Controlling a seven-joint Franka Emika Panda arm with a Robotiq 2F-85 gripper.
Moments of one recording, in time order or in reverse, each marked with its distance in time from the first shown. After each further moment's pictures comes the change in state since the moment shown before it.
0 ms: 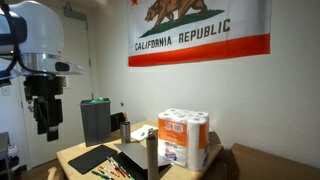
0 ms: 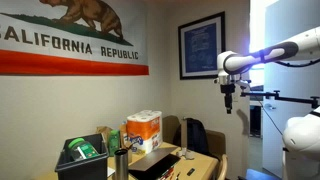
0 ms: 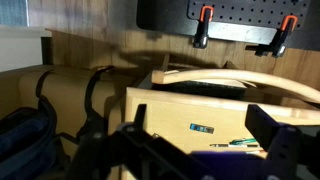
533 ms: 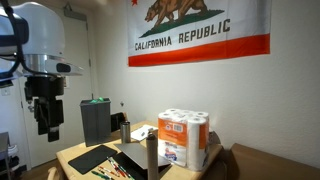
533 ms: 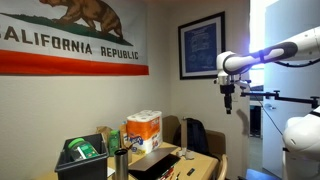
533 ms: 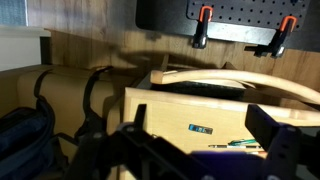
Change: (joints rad) arm 0.008 0.006 -0.001 -0.001 0.001 0.001 0.000
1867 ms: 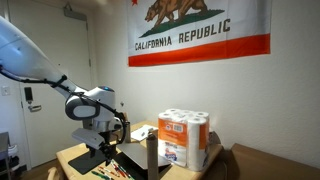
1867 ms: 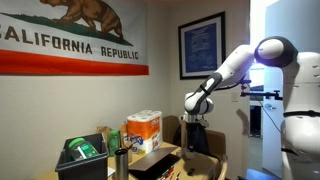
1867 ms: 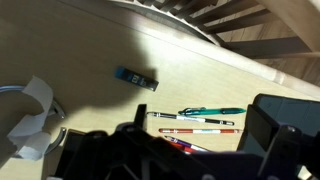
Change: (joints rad) arm 0.169 0.796 0.069 0.067 0.486 0.660 -0.278
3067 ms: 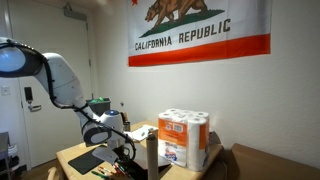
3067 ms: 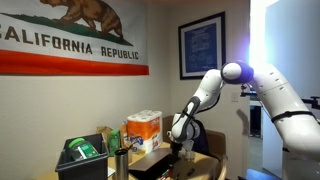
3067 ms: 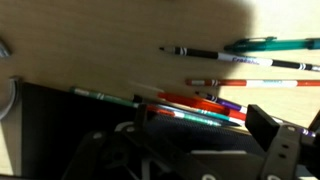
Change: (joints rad) arm -0.161 0.464 0.288 0.205 0.026 0.495 0.123
